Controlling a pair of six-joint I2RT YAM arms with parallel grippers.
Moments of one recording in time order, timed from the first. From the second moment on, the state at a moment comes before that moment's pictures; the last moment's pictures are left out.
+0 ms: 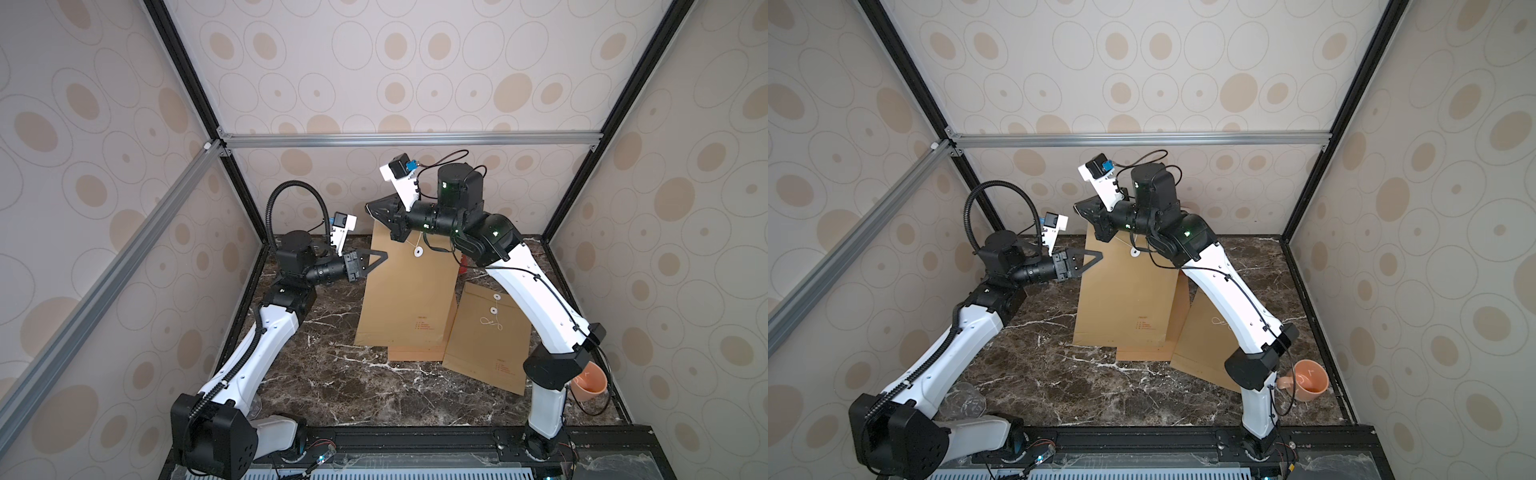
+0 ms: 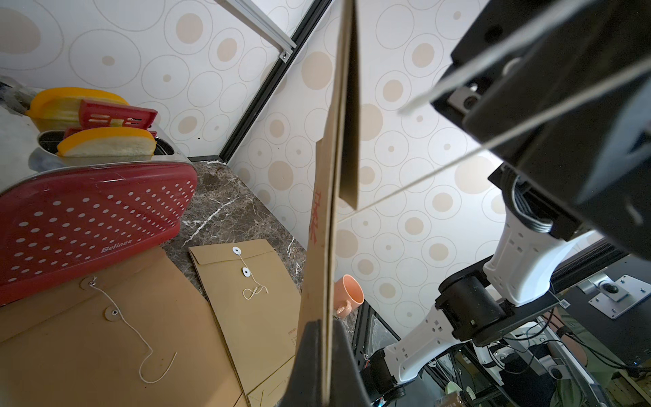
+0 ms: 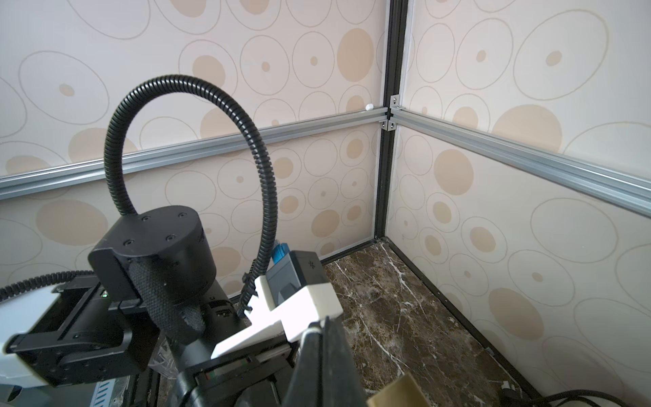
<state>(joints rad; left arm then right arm) -0.25 1.27 1.12 0.09 0.99 -0.65 0.85 1.91 2.39 -0.62 -0.40 -0.02</state>
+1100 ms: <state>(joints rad) -0.25 1.36 1.05 0.56 0.99 -1.03 0.86 1.26 1.19 -0.18 -0.22 0.12</state>
